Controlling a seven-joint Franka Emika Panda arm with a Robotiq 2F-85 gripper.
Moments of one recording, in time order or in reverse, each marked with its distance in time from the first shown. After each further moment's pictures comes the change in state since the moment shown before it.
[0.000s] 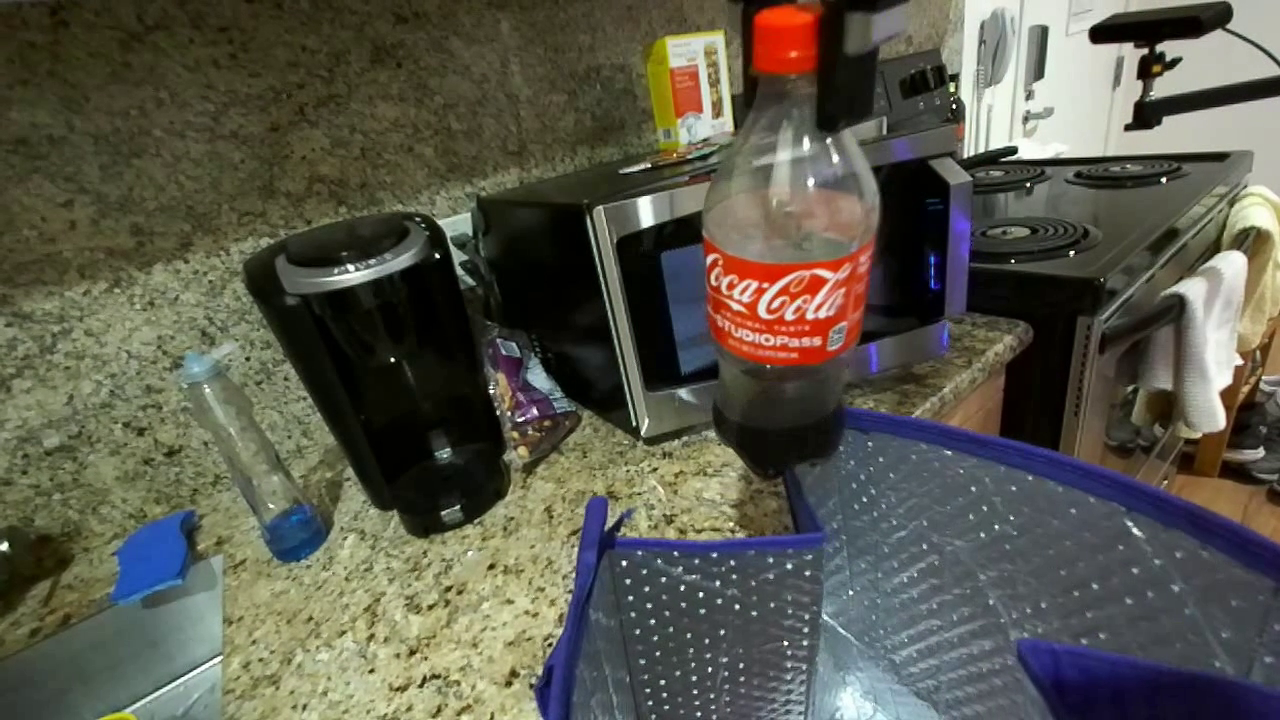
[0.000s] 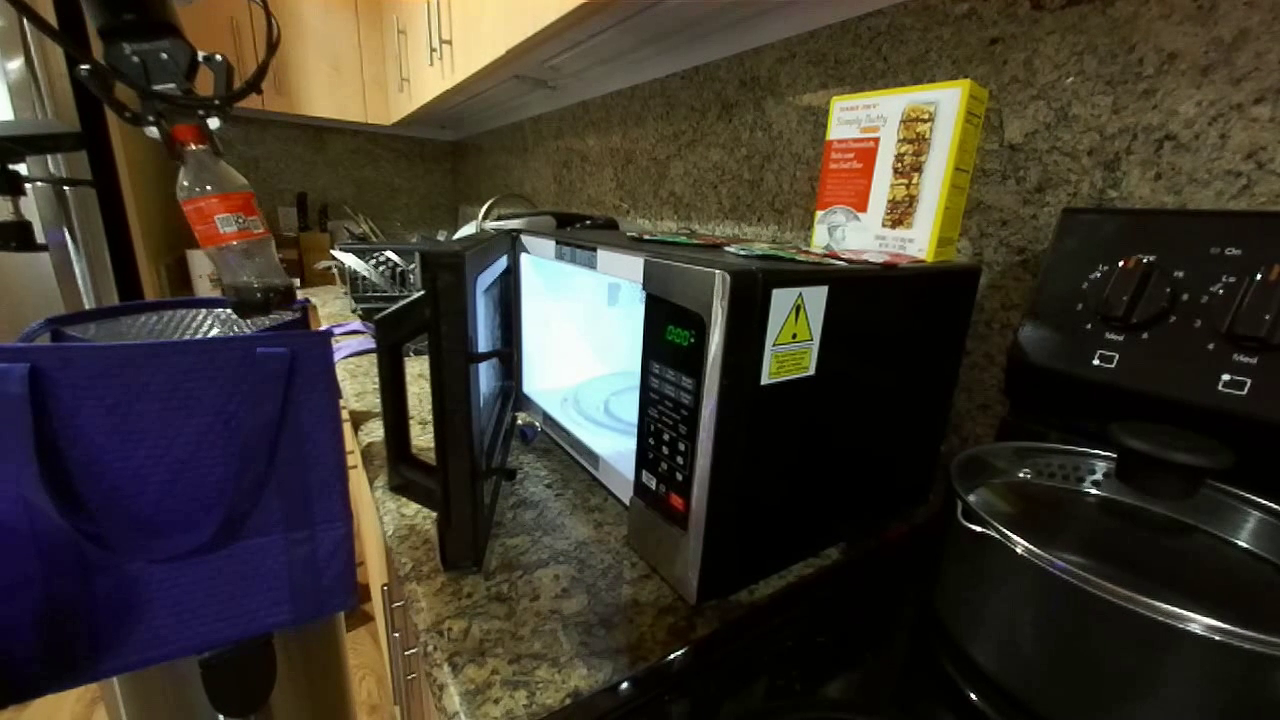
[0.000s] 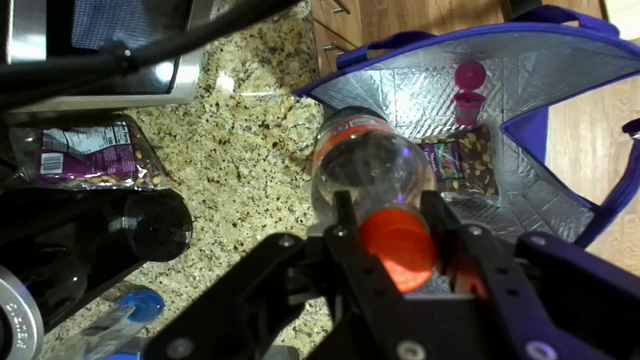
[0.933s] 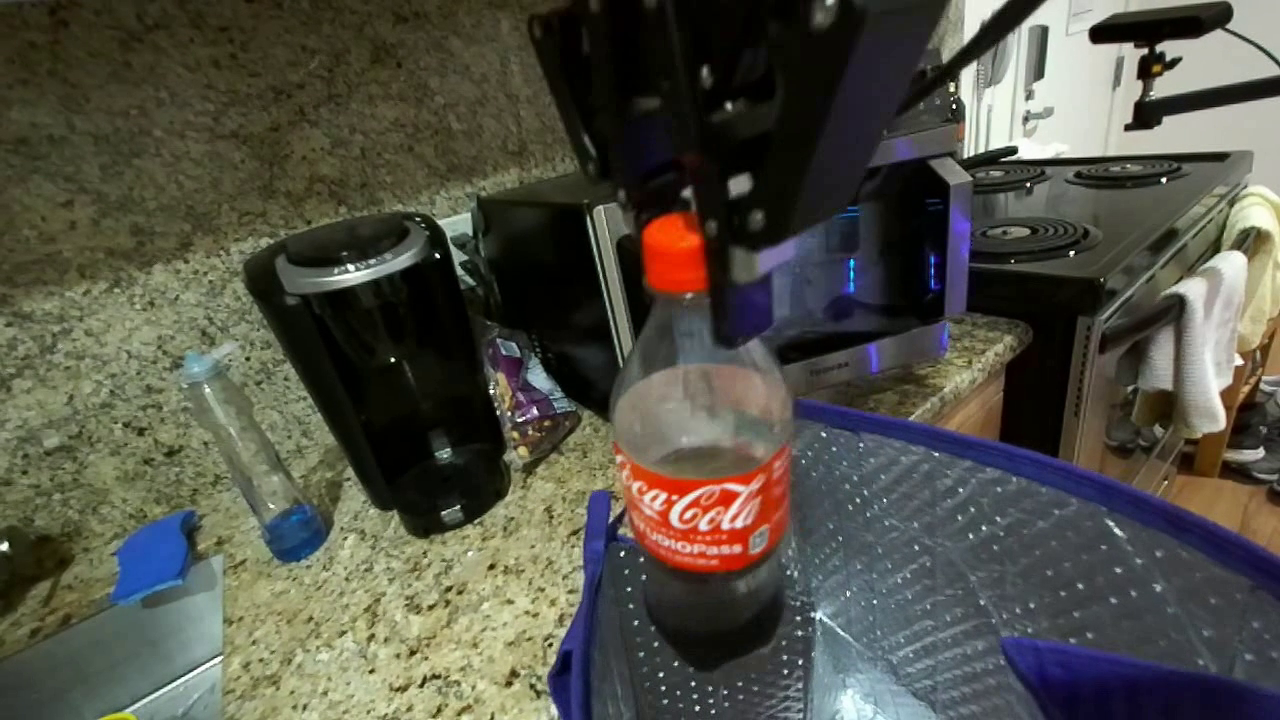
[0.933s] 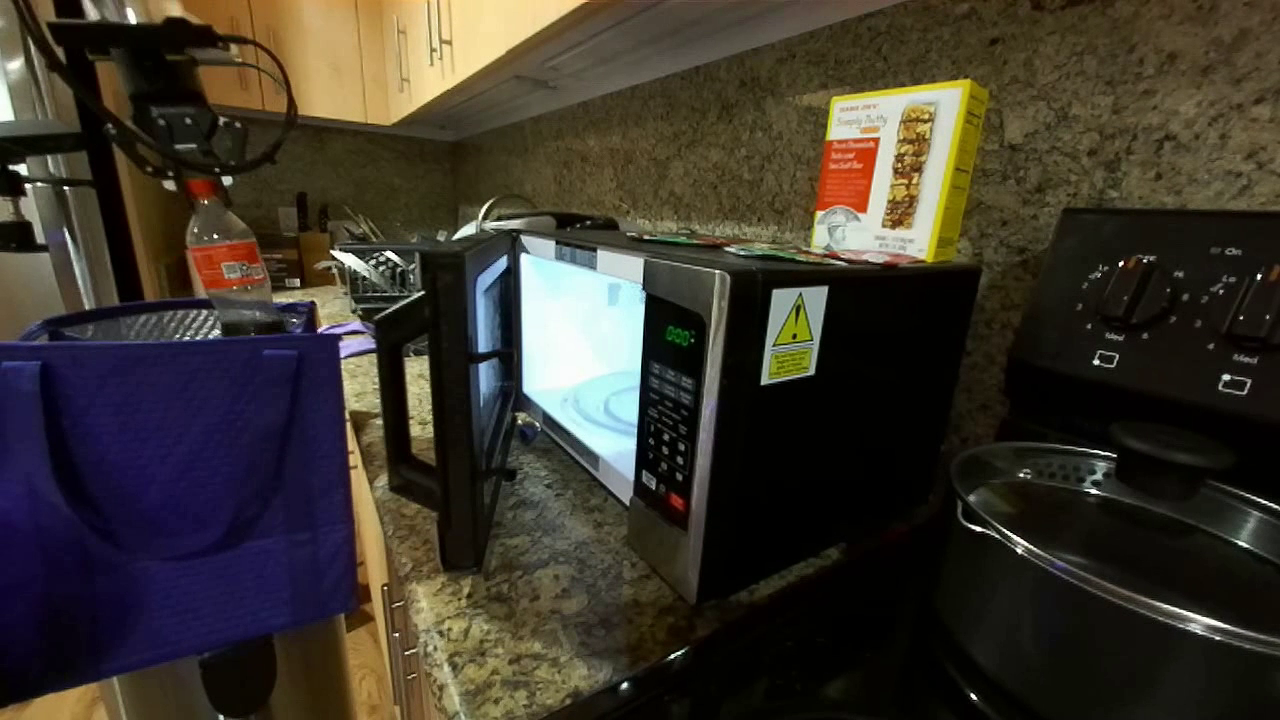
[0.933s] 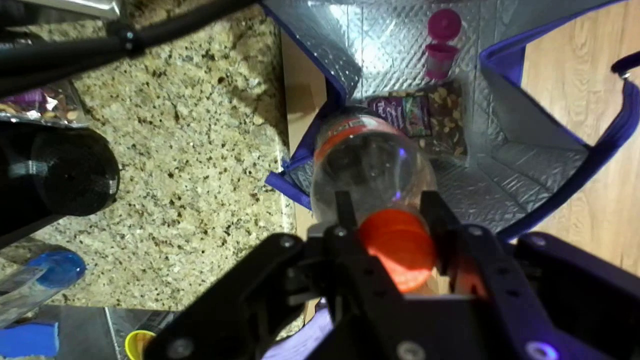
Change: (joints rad) arm 0.019 0.164 0.022 0.050 0.043 0.116 -0.017
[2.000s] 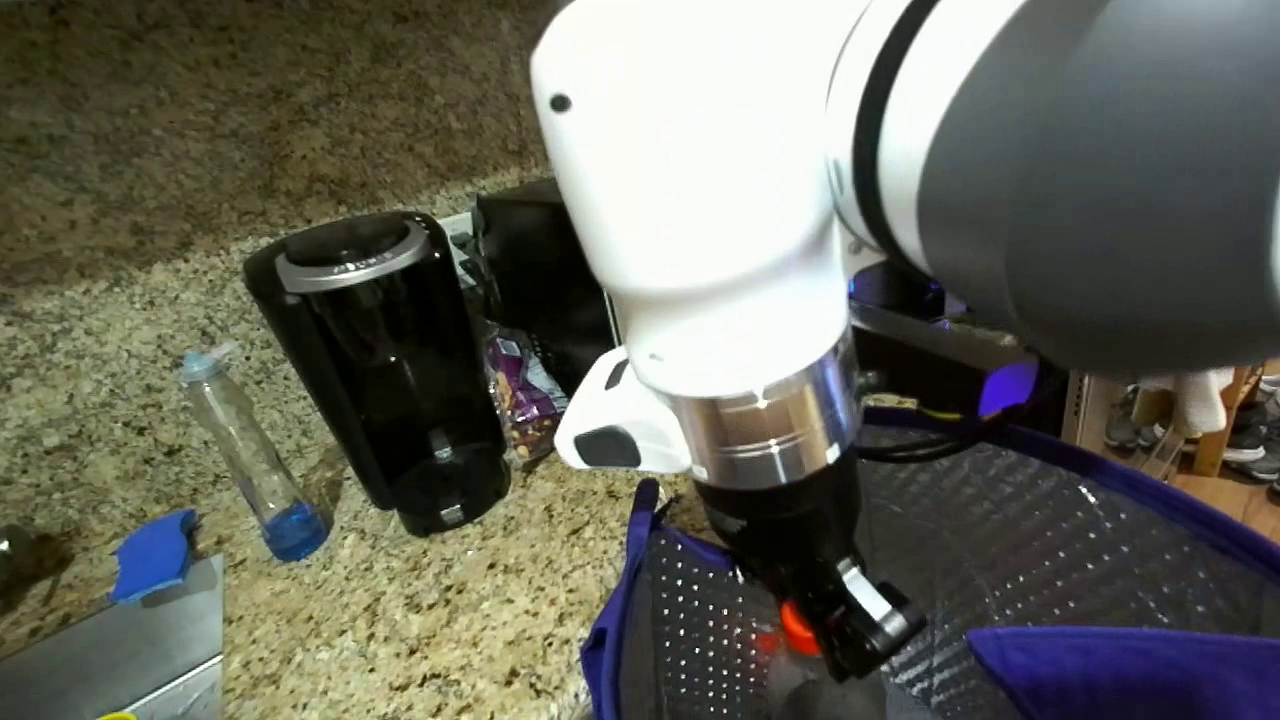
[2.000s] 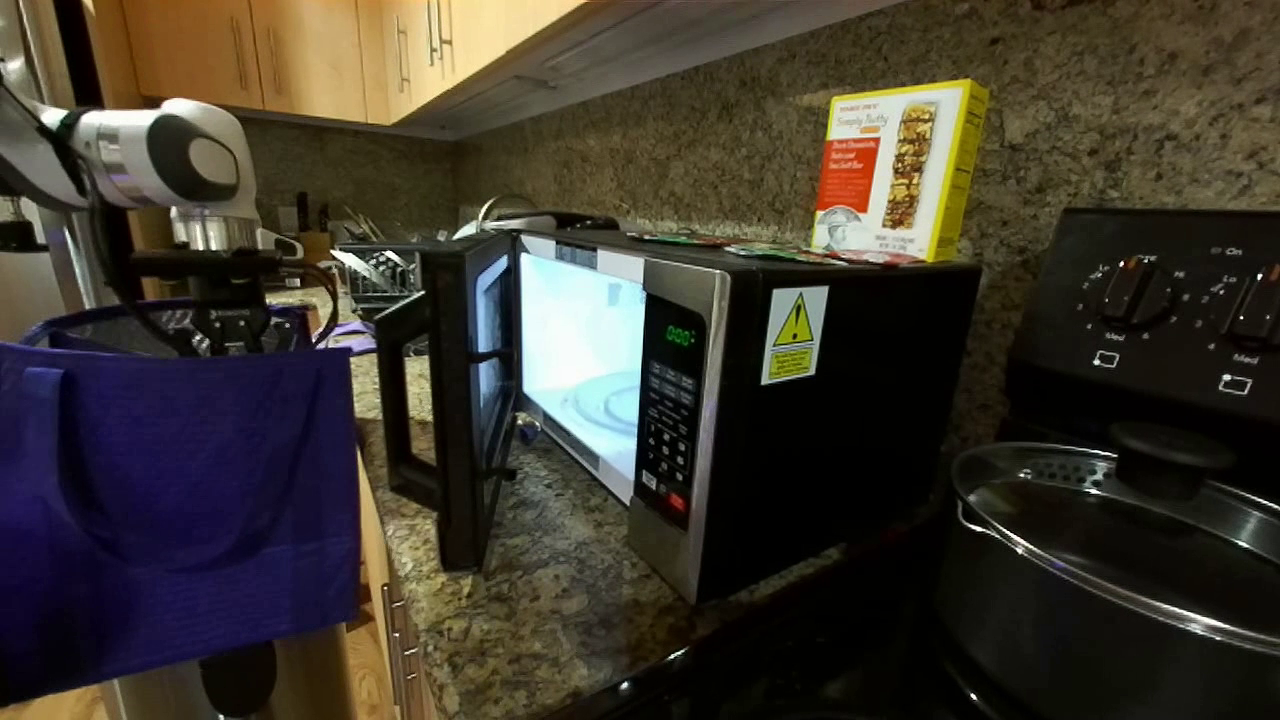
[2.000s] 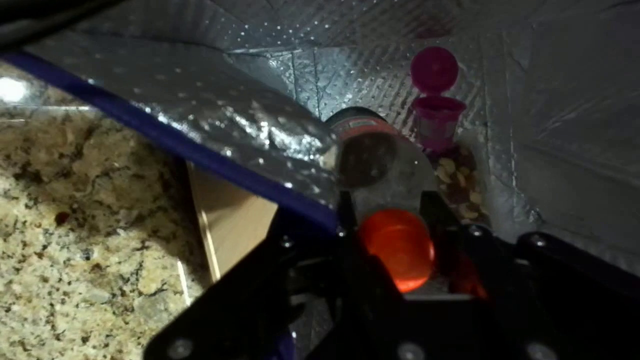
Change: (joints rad) arm -0.044 0.169 -0.070 -0.365 -0.001 0.371 0.069
